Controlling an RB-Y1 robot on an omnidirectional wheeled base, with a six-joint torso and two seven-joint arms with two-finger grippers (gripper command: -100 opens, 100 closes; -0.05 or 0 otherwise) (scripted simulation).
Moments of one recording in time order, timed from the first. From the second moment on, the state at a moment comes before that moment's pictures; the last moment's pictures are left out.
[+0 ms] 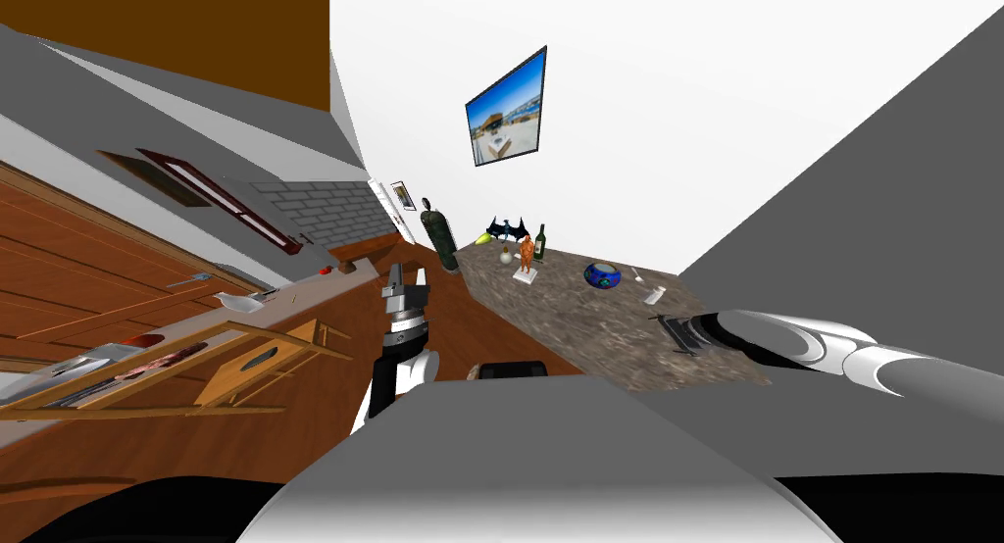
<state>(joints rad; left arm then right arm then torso) 0.51 0.04 -0.01 -2.35 0.10 -0.41 0.07 0.35 -1.44 0.15 -1.33 1.65 -0.74 0.29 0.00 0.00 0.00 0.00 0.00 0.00</state>
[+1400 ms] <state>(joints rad) 0.51 0.04 -0.01 -2.35 0.10 -0.41 0.07 0.47 -1.52 0.14 -1.34 1.99 -0.75 0.23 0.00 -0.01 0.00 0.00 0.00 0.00</state>
